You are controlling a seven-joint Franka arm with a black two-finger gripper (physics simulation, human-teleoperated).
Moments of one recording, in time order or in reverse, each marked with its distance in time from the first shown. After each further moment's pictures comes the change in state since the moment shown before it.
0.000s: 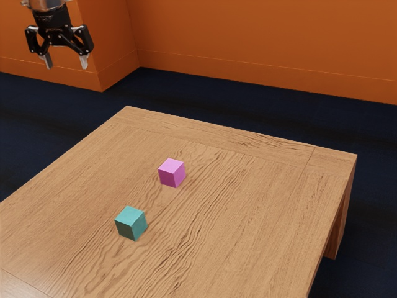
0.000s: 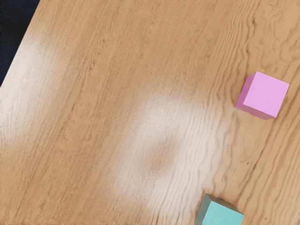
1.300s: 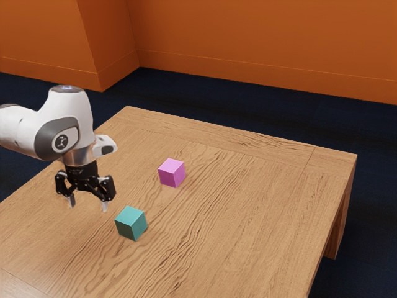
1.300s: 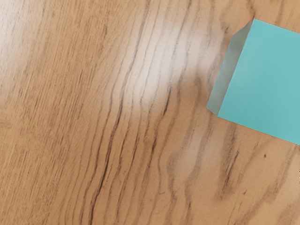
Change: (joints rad) arm -0.010 -0.304 -0.128 -1.175 0.057 0.734 -0.088
